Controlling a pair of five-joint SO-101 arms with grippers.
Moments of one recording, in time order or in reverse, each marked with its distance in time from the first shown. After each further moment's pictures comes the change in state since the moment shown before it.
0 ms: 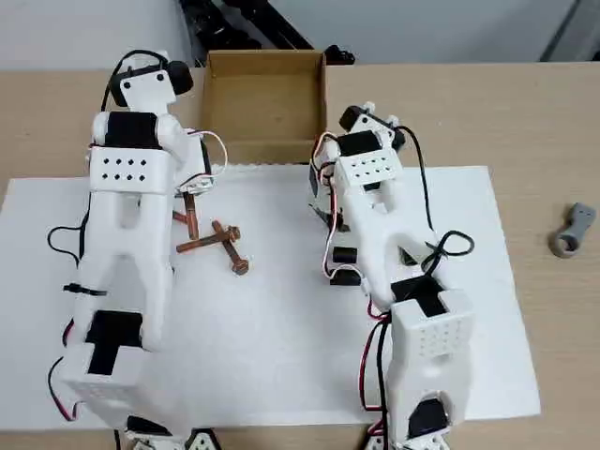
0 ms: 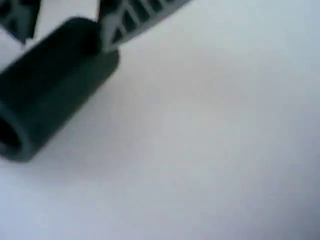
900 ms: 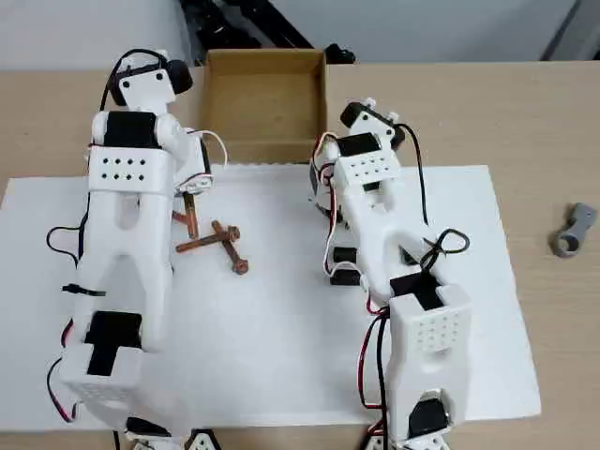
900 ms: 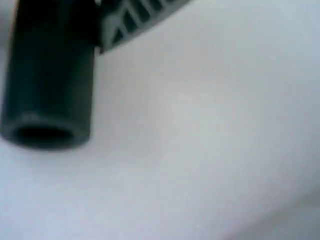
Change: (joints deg) left arm 0.0 0.0 0.0 -0.4 0.0; right arm 0.4 1.4 0.0 -4.9 1.3
